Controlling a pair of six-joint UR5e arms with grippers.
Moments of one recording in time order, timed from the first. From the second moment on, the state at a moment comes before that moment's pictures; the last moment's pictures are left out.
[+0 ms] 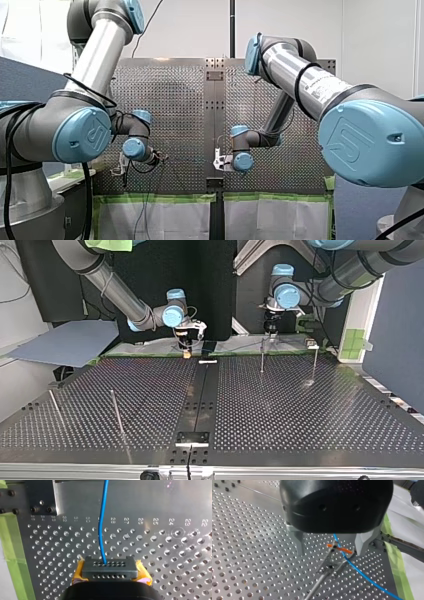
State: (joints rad) left arm -0.09 -2.12 -2.15 -2.32 -1.60 -1.75; right arm 2.19 -0.55 1.34 -0.56 1.70 1.64
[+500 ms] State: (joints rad) left arm -0.09 -2.13 -2.15 -2.29 -1.63 -1.75; right arm 2.19 -0.55 1.34 -0.56 1.68 1.64
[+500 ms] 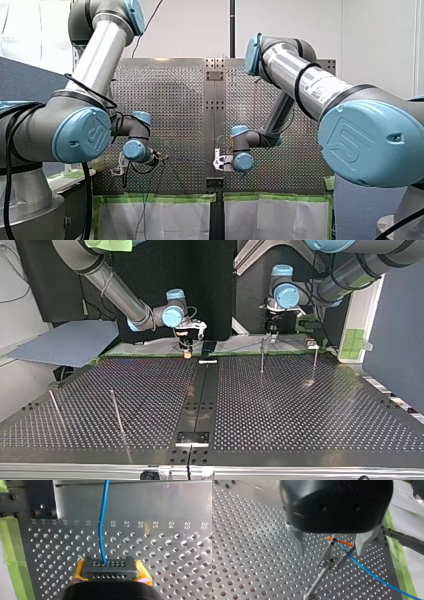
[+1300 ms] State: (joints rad) left arm -0.12 -2.21 -2.14 -2.19 -1.66 -1.69; right arm 2.19 -0.54 1.34 -0.56 1.68 1.64
